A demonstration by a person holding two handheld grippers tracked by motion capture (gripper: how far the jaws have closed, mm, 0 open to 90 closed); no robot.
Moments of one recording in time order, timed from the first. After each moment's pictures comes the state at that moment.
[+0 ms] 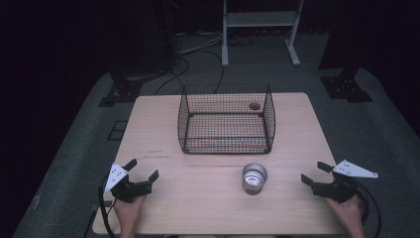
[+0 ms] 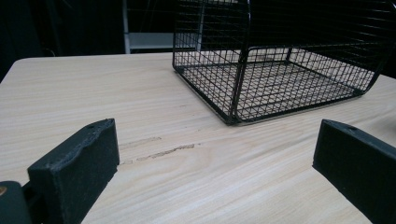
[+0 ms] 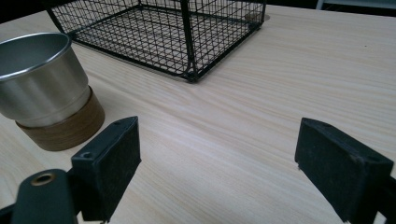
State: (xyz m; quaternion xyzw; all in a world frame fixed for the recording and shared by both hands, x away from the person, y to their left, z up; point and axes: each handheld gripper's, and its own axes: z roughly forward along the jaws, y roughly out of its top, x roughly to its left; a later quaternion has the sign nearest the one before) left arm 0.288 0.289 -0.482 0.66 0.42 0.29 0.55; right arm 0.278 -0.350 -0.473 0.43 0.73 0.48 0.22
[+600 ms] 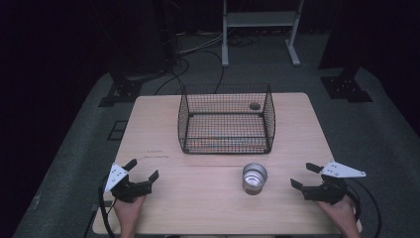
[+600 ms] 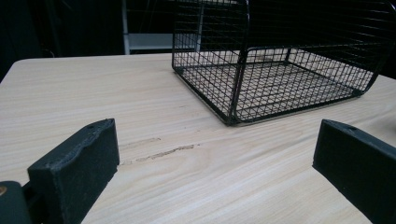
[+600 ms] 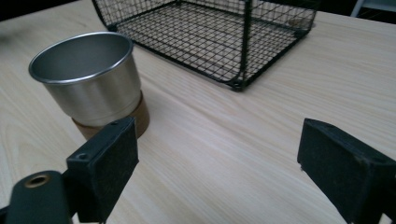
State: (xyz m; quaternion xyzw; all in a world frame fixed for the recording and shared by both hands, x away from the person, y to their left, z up) left arm 0.288 0.288 -0.482 0.66 0.41 0.29 0.55; right arm 0.273 -0.316 -0.461 0.38 0.77 0.48 0.20
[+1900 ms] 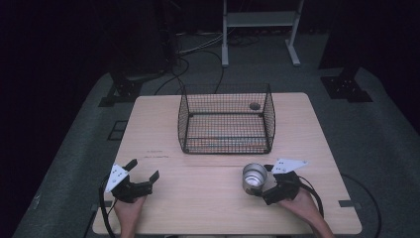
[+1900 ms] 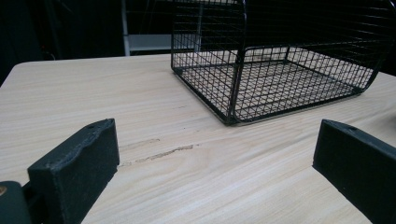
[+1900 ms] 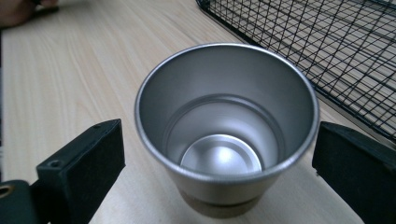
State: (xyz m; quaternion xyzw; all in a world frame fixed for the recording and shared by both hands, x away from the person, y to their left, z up) left arm 0.287 0.286 -0.481 0.67 0.41 0.29 0.55; right arm 0.299 -0.207 -0.463 0.28 0.84 0.45 0.11
